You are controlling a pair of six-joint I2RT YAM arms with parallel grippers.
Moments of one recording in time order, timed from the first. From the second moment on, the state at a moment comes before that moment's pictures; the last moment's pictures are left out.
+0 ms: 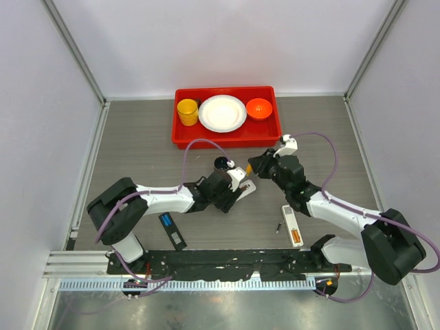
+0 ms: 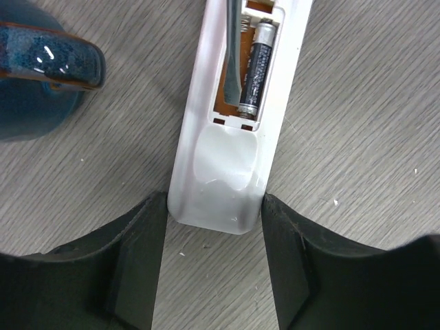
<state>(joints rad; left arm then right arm) -0.95 1.65 0.80 0.03 -0.09 -0.12 0.59 1.20 0.51 0.42 0.13 0.65</state>
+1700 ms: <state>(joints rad) -0.99 1.64 0.82 -0.01 0.01 -0.11 0.59 1.14 0.48 0.36 0.20 0.61</state>
